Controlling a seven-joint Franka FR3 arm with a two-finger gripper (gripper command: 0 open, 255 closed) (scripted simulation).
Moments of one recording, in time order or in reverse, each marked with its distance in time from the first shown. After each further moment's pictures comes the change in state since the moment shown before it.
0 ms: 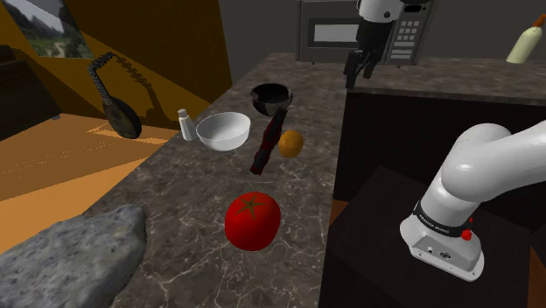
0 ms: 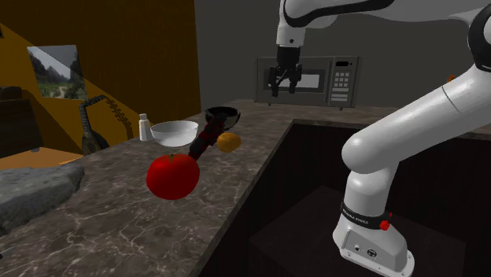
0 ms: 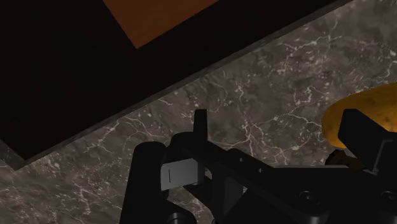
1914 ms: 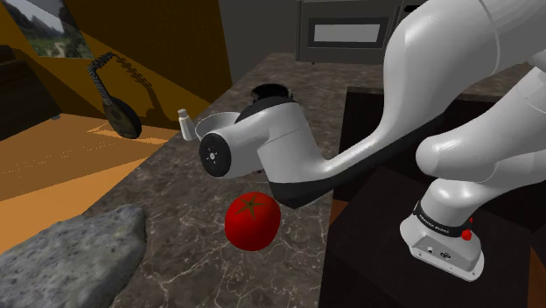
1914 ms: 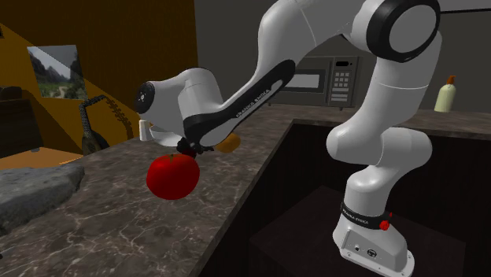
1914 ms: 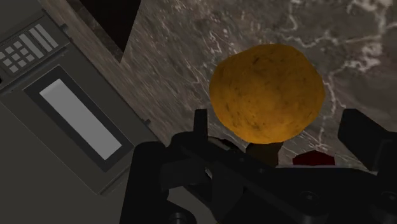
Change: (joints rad) arm -0.969 0.514 1.778 0.295 -0.568 -0.026 1.164
